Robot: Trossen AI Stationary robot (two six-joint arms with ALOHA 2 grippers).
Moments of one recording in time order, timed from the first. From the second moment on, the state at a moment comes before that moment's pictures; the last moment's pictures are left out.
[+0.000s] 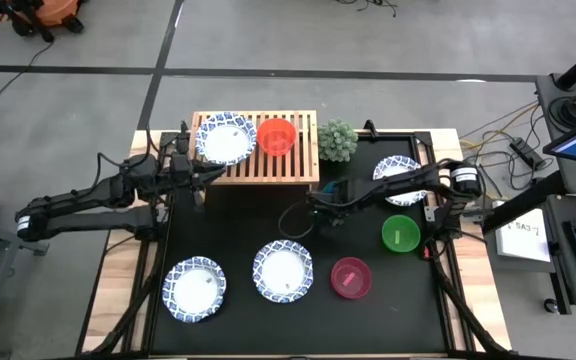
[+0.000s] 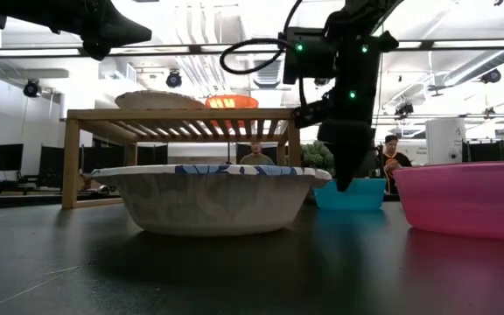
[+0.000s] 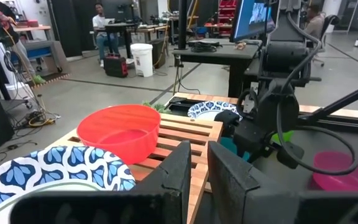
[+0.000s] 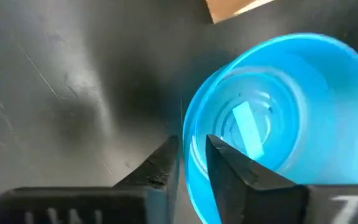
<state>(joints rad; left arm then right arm) 0.26 0.54 0.55 -0.10 -0.09 0.02 -0.06 1.81 1.20 -0.81 0.21 0.29</state>
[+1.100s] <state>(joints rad) 0.26 0.53 0.55 -0.11 -0.09 0.02 -0.03 1.49 1.45 -1.03 0.56 0.24</state>
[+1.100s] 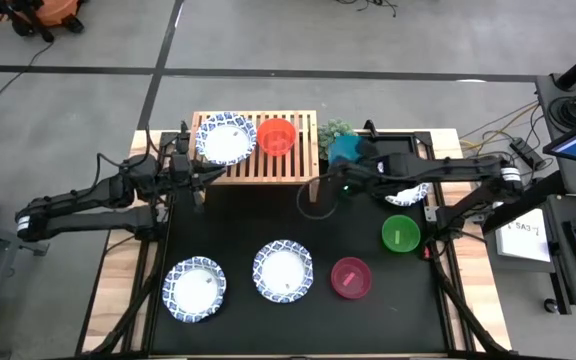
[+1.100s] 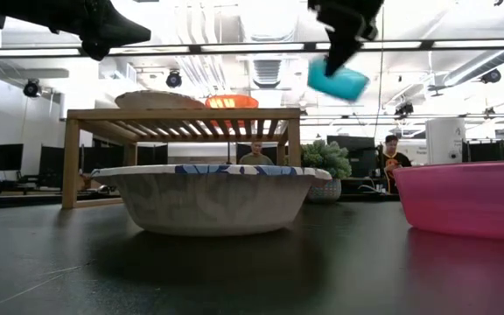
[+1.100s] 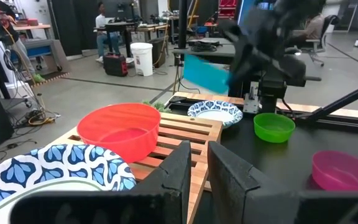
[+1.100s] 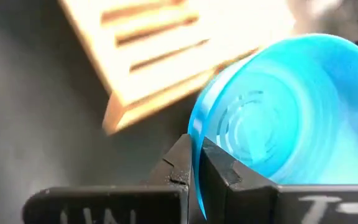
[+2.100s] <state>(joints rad) 0.26 0.49 0.55 -0.15 -0.09 0.02 -0.23 1.79 1.55 -0.12 0.26 -0.33</state>
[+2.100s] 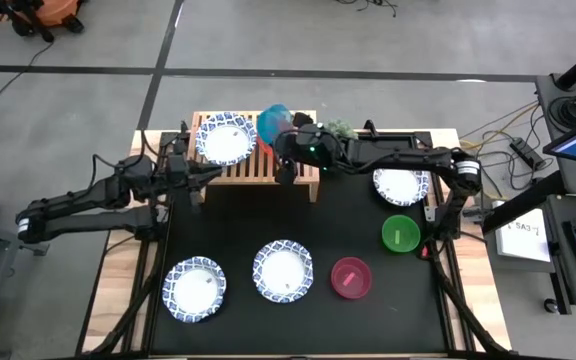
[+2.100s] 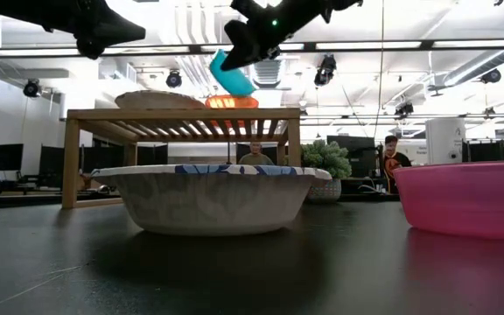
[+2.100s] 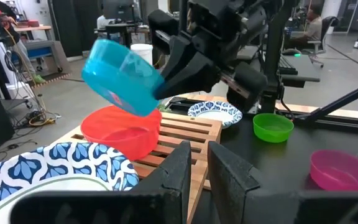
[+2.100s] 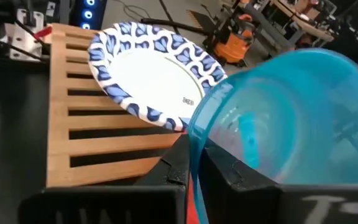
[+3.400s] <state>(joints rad) 0.26 0.47 0.55 -0.19 -0.09 0.00 -0.15 1.73 1.54 -0.12 0.31 -0.29</state>
